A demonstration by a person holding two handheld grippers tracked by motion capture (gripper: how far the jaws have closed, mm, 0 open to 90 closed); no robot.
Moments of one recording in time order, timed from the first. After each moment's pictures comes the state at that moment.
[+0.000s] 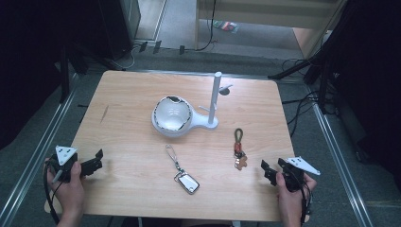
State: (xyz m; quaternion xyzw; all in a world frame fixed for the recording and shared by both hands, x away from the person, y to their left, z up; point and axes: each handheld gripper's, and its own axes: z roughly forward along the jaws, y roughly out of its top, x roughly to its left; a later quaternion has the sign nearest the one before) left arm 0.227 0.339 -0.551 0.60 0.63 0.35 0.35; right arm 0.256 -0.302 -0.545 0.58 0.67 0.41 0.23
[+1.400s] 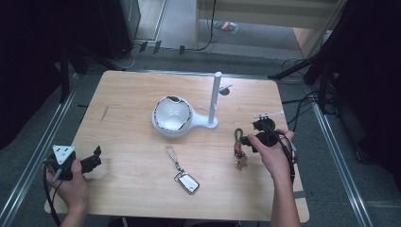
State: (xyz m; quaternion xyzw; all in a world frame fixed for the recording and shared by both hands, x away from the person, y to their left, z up) left arm 0.232 0.340 -0.550 0.57 0.64 0.37 0.36; right arm 0.359 -0.218 -0.464 0.57 0.78 0.24 0.13
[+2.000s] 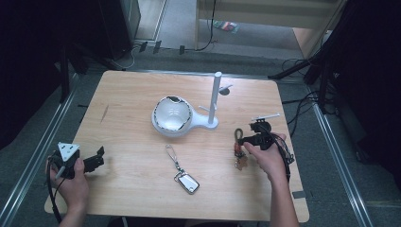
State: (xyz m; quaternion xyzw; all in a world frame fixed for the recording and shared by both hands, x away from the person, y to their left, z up) left arm 0.238 0.336 -0.550 0.60 0.63 0.36 0.34; right arm 0.368 -0.217 -0.490 0.60 0.76 0.24 0.08
